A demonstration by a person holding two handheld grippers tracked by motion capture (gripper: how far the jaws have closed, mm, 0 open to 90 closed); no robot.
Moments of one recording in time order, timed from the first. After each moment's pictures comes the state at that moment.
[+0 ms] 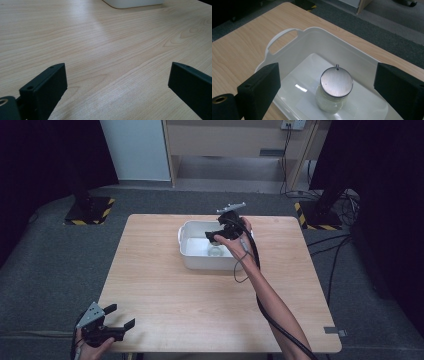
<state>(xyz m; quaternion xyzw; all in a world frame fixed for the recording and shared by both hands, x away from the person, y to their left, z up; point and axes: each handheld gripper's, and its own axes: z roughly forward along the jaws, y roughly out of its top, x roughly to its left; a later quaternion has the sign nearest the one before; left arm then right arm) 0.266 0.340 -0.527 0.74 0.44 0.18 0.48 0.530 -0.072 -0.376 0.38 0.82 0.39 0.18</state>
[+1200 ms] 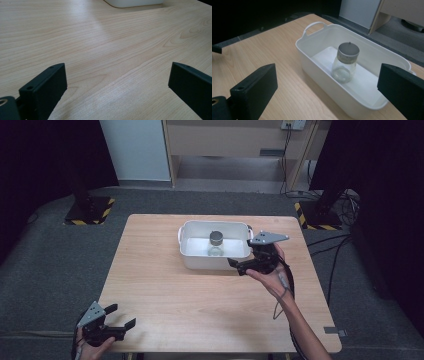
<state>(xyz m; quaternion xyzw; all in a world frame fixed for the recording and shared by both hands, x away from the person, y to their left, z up) 0.267 0.339 -0.528 0.74 0.44 0.18 0.48 0.416 -0.157 -0.373 0.31 0.80 0.48 0.18</state>
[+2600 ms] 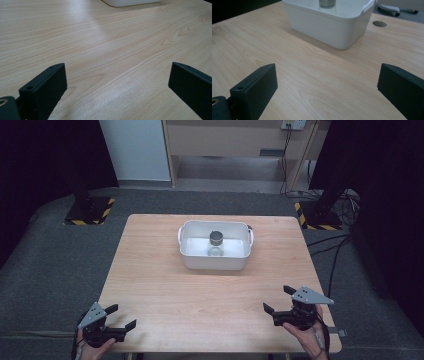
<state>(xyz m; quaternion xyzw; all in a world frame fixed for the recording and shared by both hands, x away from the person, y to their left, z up) 0.265 0.336 -0.527 0.75 0.43 0.18 0.48 0.305 -0.255 -0.458 0.38 0.76 0.48 0.21</state>
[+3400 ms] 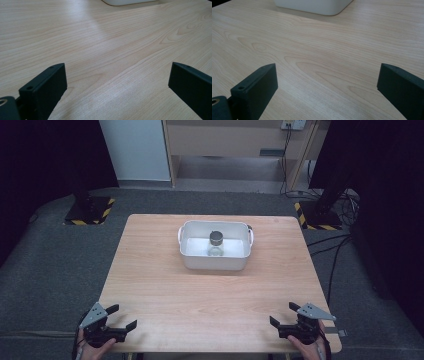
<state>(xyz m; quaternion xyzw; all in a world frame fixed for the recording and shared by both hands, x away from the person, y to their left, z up) 0.266 0.334 -0.527 0.75 0.42 0.18 0.47 0.290 -0.282 -0.523 0.43 0.74 0.47 0.19</state>
